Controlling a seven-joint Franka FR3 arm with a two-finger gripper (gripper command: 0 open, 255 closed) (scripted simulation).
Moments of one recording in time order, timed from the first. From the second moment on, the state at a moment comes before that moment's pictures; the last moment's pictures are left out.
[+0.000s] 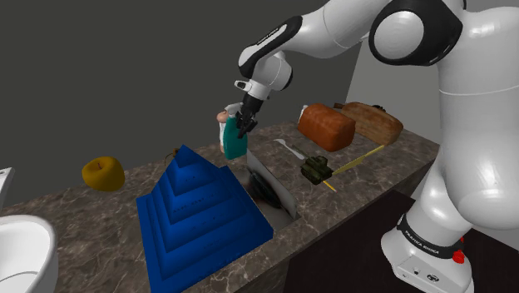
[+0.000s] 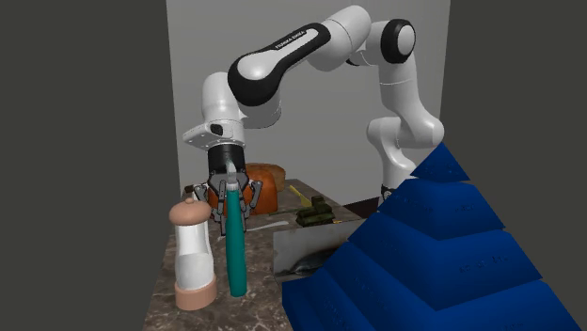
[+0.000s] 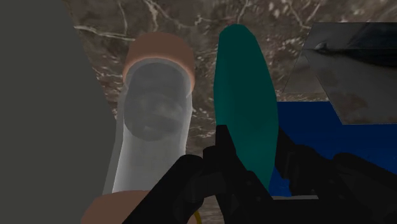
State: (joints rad) arm 0.27 0.44 -0.32 -1.83 0.82 2.19 -1.85
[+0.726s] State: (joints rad) arm 0.28 0.36 -0.35 -1.80 0.75 2.11 -1.77
